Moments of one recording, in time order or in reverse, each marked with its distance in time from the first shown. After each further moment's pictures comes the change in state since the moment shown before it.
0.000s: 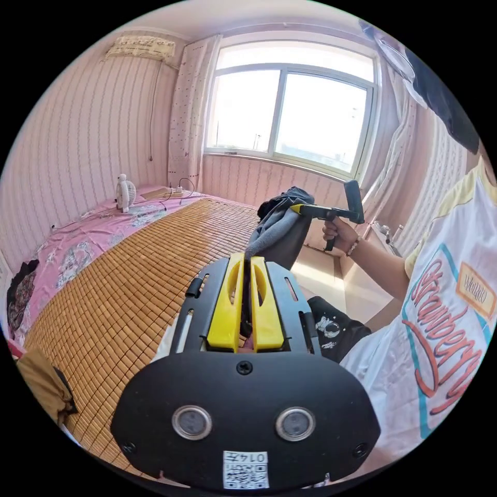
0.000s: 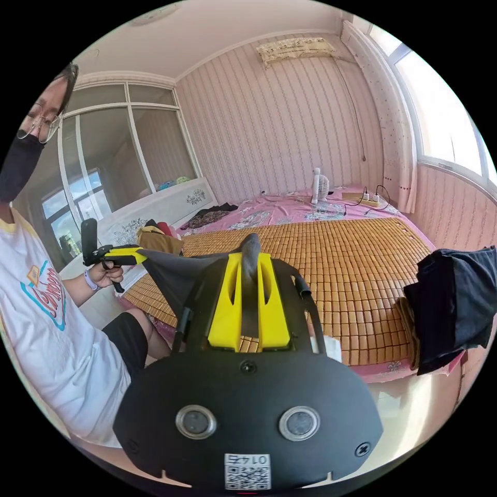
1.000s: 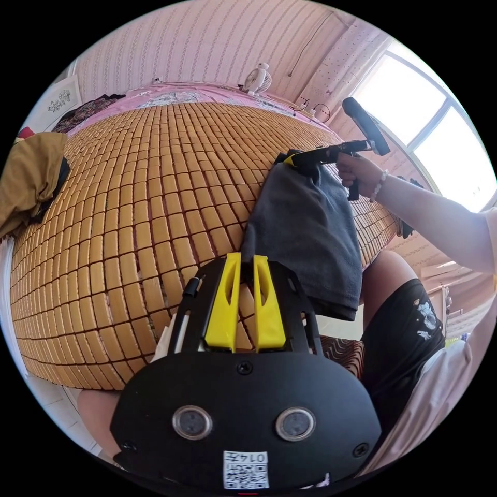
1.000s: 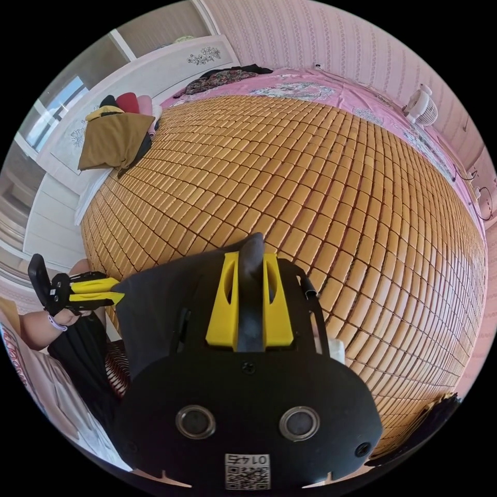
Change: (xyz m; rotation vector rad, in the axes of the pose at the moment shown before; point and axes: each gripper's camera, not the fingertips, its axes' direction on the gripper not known) left arm -0.178 0.208 0.053 -0.324 -0.293 -0.651; right arm -0.074 -0.094 0.458 -0.782 -0.071 -0.234
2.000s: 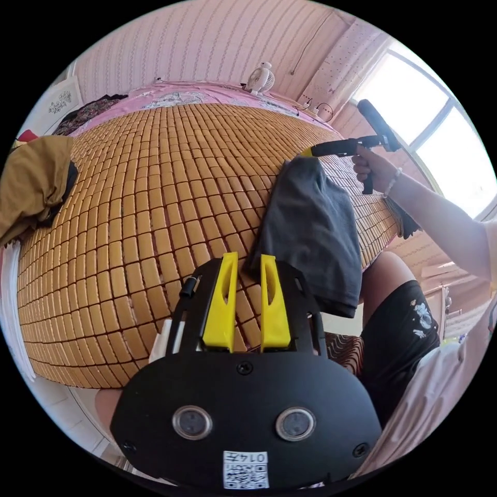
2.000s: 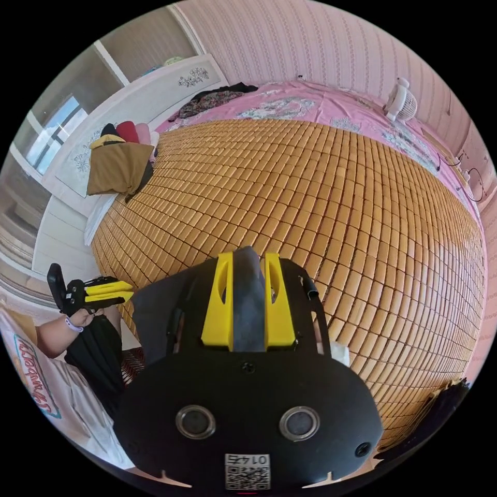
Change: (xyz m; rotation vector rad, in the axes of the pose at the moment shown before) left arm -0.052 -0.010 -0.023 -0.018 -0.014 -0.001; right arm 0.027 -0.046 -0.033 0.029 -0.049 0.092
